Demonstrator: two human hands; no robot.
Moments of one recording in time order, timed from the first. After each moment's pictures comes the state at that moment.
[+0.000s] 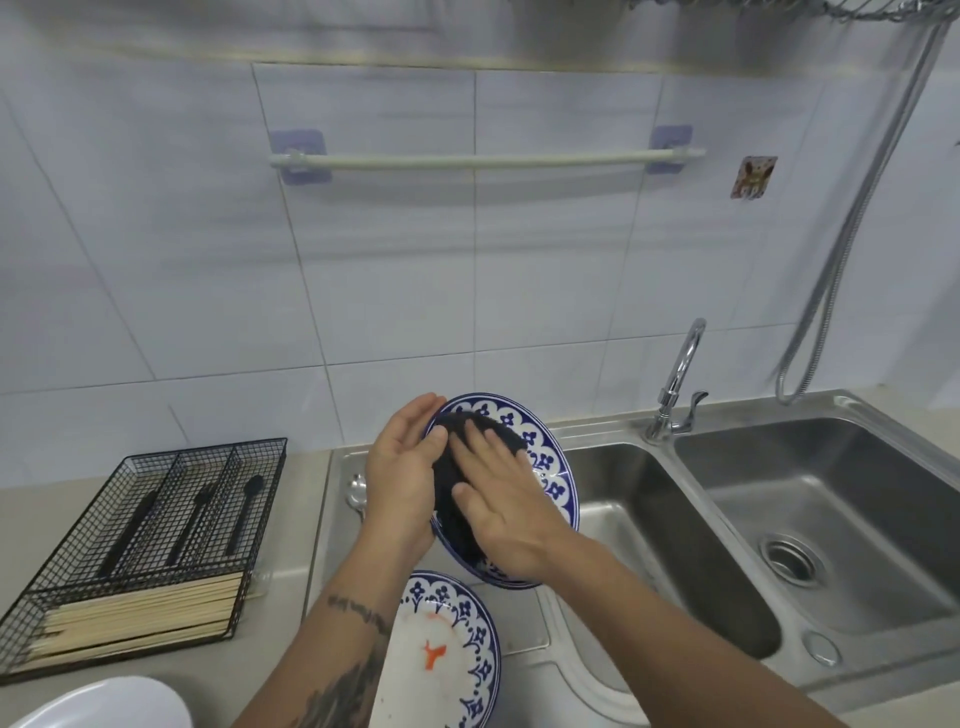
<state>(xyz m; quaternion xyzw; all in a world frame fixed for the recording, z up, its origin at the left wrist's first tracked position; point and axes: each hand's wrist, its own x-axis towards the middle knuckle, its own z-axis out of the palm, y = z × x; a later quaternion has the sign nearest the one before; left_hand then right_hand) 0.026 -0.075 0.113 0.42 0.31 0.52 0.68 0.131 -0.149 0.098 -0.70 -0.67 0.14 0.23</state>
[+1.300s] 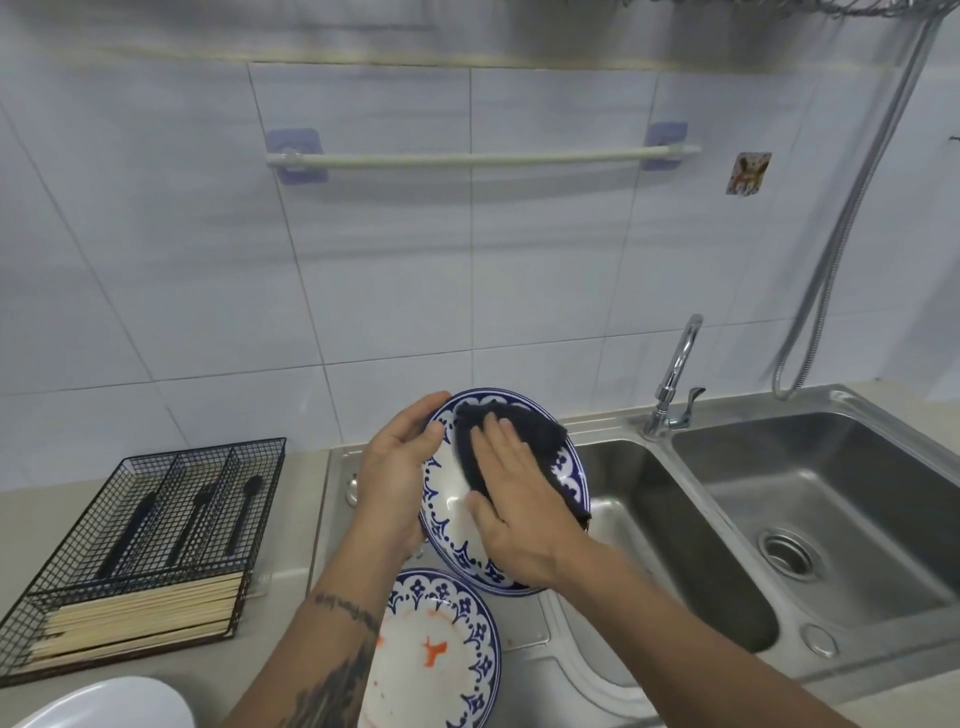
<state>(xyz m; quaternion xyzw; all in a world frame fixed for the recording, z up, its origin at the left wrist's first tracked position) 0.014 -0.075 0.119 0.44 0.30 0.46 0.71 0.133 -0.161 0.095 -0.70 -0.67 0.08 0.25</state>
